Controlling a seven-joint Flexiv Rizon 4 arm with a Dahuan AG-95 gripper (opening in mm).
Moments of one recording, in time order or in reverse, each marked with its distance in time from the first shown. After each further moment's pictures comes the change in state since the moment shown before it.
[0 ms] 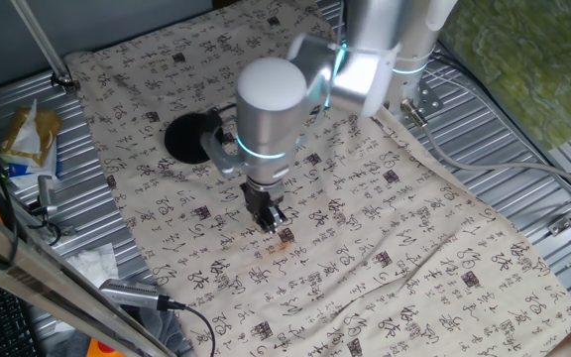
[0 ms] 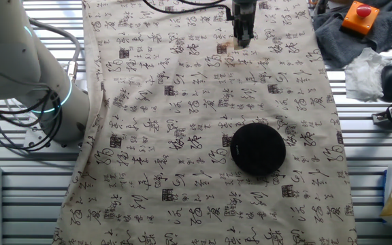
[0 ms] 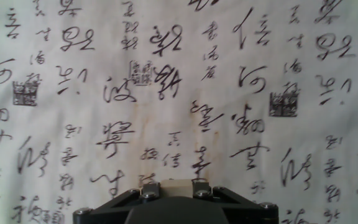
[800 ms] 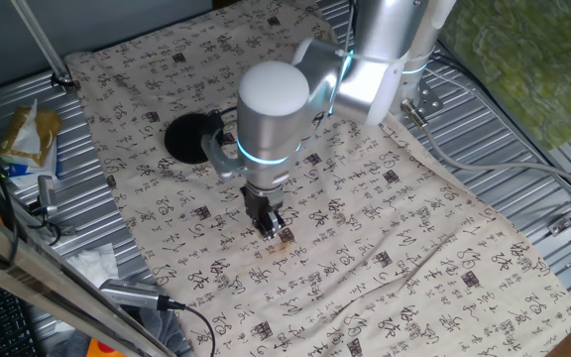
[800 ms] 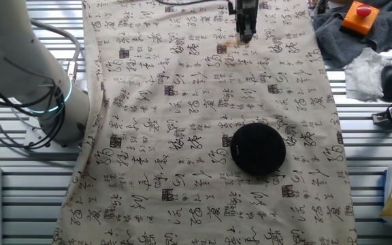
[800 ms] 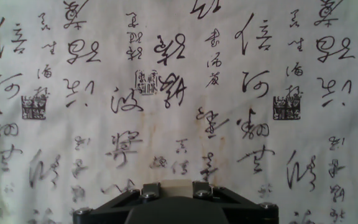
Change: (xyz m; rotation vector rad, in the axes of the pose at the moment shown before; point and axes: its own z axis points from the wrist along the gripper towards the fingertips) arm -0.016 0.015 -0.007 0.017 0.005 0.036
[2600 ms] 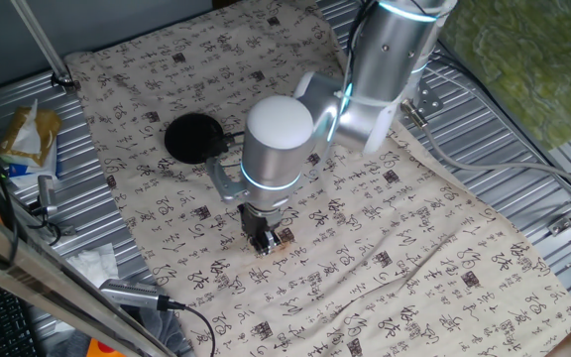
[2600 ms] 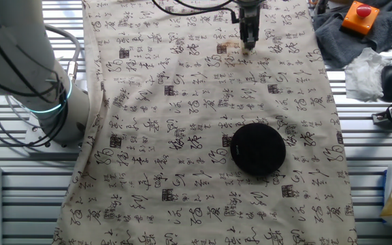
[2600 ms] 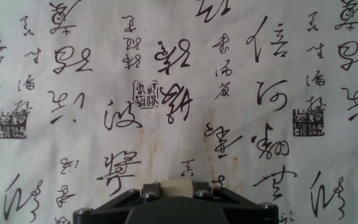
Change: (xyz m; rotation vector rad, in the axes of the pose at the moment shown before) arm -0.008 0.000 0.056 0.016 -0.055 -0.003
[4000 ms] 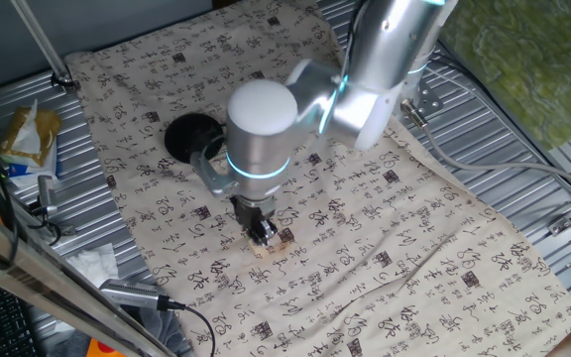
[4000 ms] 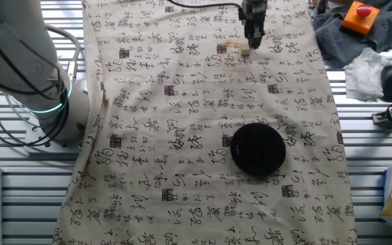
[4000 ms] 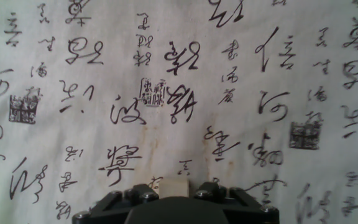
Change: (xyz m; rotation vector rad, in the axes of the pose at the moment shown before) arm -0.007 -0.009 -0.042 -0.010 0.055 -0.110
